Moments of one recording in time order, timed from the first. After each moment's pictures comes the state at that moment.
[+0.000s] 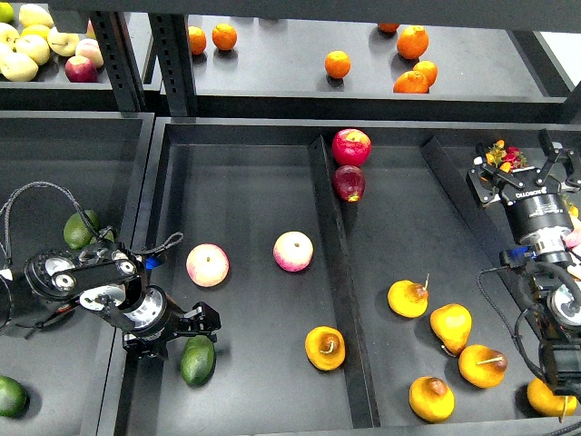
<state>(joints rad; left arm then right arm) -0.85 0.20 0.10 -0.74 0.52 -0.49 0.49 0.40 -0.20 1.41 0.80 0.23 0.53 -0.07</state>
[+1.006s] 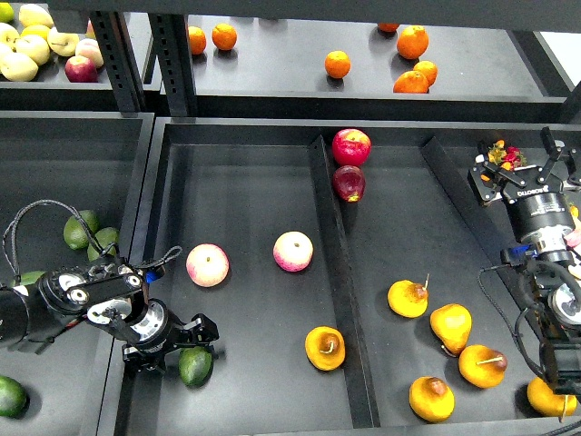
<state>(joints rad) -0.80 0.14 0.08 -0.62 0.52 -0.49 0.49 0.40 -0.20 1.41 0.80 0.23 0.54 -0.07</state>
